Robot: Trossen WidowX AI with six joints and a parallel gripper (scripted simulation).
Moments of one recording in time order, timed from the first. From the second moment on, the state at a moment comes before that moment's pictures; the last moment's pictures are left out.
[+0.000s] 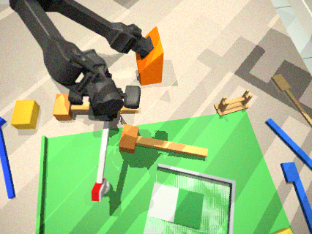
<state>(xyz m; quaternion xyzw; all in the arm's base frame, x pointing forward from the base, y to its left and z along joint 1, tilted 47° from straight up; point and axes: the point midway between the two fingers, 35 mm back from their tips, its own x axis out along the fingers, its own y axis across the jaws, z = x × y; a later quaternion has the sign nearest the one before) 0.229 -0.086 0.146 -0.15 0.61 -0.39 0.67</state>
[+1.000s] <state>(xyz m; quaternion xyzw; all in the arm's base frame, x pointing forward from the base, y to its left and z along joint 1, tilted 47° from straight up) 0.211 -0.130 0.133 -0.11 0.57 -0.44 0.68</state>
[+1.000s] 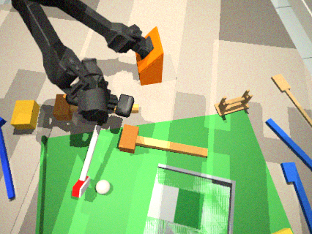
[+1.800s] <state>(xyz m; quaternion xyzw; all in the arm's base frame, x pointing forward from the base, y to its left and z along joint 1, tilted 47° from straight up) 0.209 -0.149 0.117 -0.11 0.57 -0.45 0.68</state>
